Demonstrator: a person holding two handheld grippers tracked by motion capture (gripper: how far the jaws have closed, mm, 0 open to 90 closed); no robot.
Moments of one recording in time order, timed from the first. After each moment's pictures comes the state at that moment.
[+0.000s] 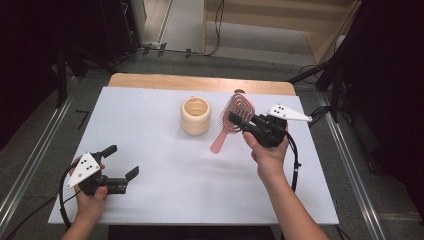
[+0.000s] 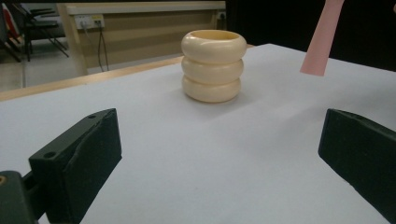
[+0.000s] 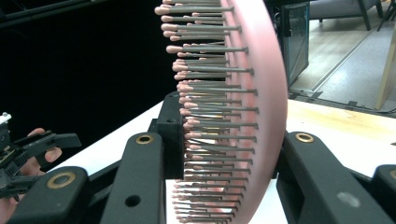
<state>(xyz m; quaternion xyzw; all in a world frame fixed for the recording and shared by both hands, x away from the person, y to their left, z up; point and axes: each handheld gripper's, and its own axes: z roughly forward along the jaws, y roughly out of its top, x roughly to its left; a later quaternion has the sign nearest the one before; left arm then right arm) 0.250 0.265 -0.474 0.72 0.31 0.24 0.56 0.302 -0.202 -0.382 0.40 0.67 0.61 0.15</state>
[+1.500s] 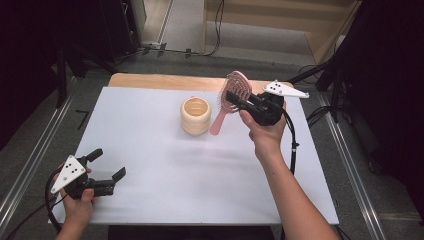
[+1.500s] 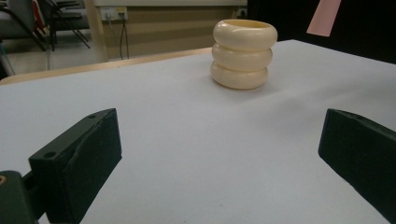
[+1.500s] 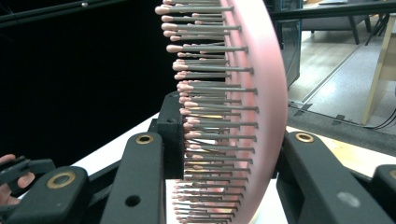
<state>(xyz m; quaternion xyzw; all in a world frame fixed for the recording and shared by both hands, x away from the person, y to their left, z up) 0.246 0.294 -0.483 0.71 0.35 0.26 0.55 0.339 -0.194 -0.348 0.39 0.67 0.61 0.18</state>
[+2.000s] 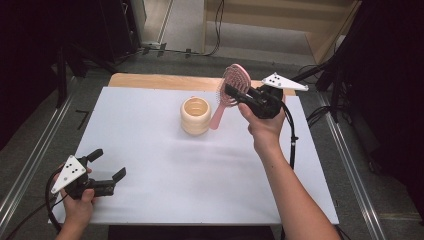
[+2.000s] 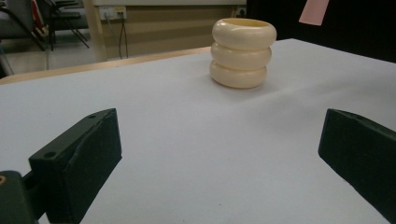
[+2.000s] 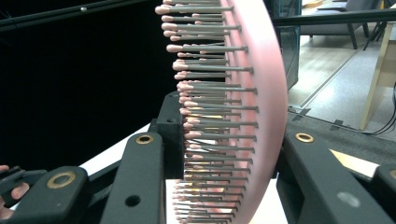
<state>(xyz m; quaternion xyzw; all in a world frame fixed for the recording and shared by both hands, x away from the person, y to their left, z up) 0.246 0.294 -0.484 0.71 0.35 0.25 0.55 0.350 -0.191 -0.337 0.39 0.67 0.61 0.18</state>
